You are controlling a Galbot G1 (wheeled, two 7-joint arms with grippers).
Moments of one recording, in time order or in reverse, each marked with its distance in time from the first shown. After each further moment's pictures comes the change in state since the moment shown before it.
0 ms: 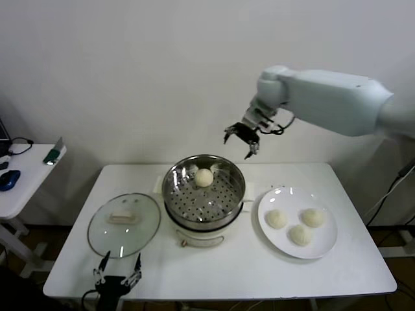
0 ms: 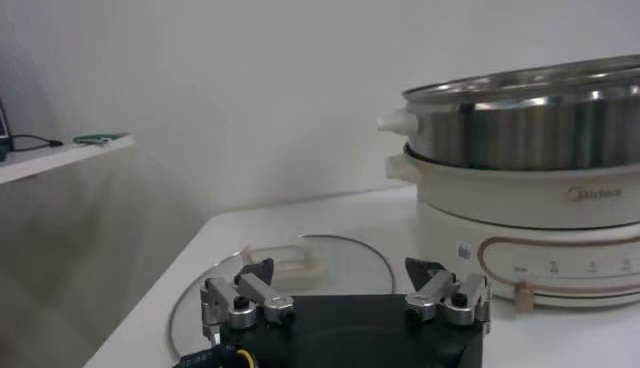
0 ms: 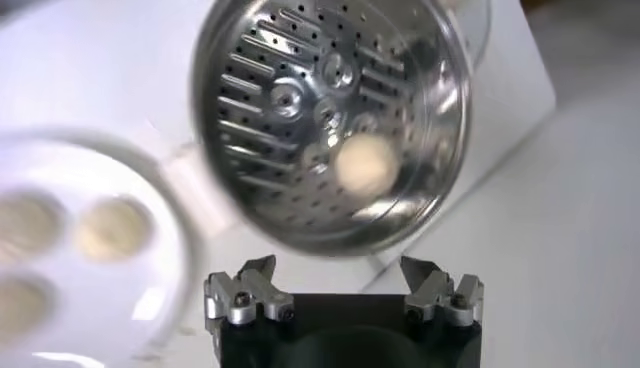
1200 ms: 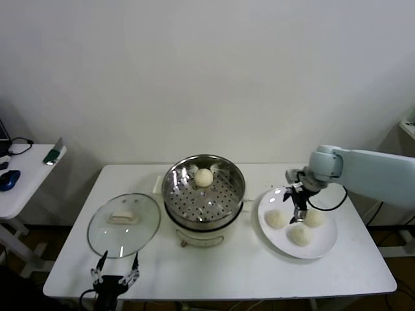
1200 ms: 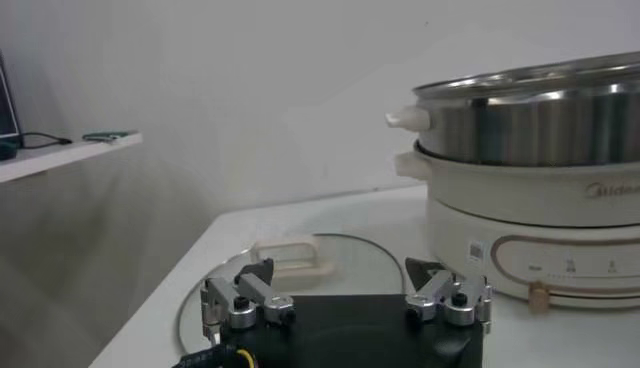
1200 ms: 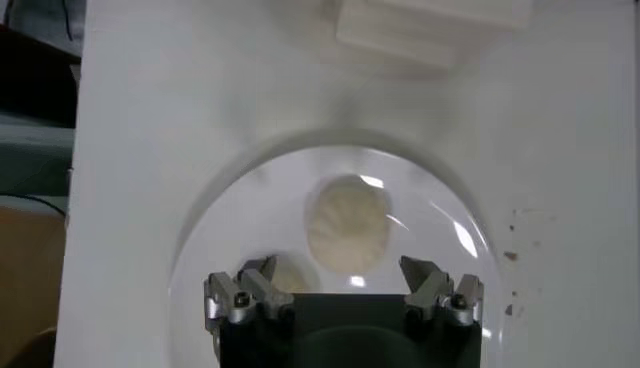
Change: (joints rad) left arm -0.013 -0.002 -0.020 0.024 -0.006 -0.008 -0.002; right arm -0.385 -0.217 0.093 0.108 -0.028 -0.509 0.151
